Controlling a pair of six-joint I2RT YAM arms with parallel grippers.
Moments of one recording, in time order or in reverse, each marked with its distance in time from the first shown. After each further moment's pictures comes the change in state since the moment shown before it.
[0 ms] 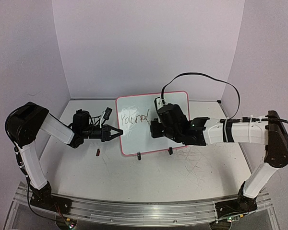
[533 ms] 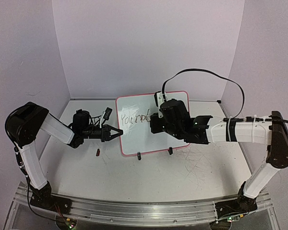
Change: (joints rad) left arm 0.000 0.000 0.000 0.000 0.002 0.003; right arm -0.002 -0.029 0.003 0.073 -0.022 -0.060
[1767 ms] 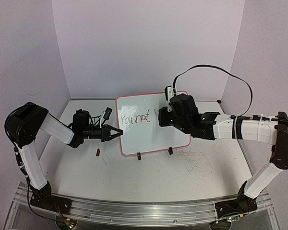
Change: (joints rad) left arm 0.000 -0.005 0.000 -0.007 0.000 0.008; right arm -0.067 -0.062 -0.028 0.009 -0.002 0.015
